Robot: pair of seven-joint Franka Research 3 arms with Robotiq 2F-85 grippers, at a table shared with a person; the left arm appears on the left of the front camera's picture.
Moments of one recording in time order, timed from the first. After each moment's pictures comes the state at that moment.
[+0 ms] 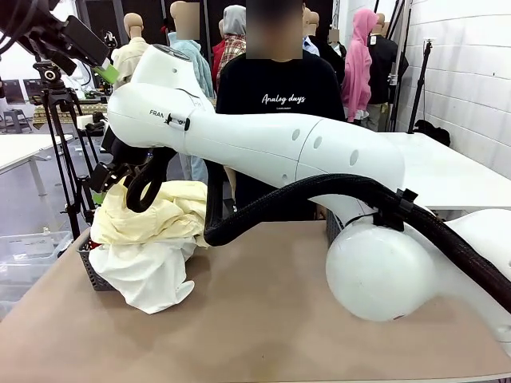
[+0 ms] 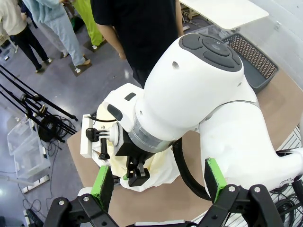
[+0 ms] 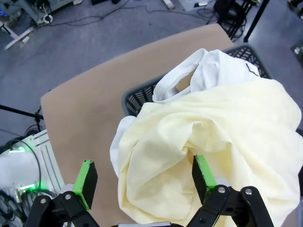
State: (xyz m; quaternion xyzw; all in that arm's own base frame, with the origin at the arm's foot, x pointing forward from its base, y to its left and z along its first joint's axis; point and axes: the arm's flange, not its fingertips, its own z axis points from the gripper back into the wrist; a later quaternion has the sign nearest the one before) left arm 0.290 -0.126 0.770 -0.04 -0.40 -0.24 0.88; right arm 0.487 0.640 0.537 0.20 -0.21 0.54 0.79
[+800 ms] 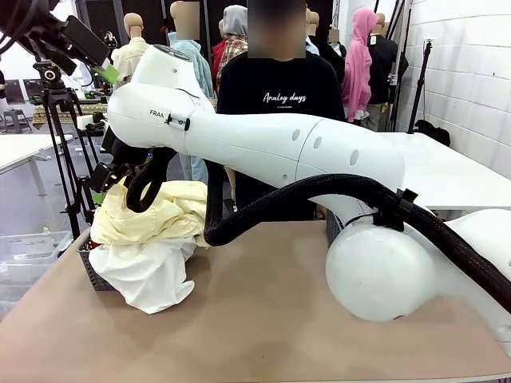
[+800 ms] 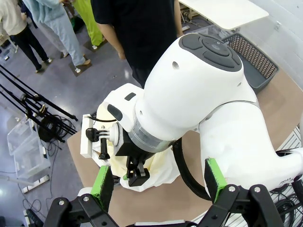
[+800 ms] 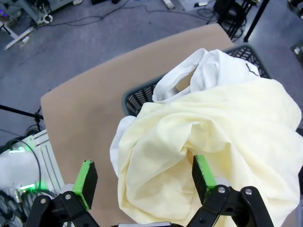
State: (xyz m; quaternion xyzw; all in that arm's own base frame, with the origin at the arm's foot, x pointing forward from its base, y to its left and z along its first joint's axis) left arm 0.290 -0.126 0.770 -0.04 -0.40 -0.24 0.88; right arm 0.487 0.640 0.537 0.20 -0.21 0.54 0.79
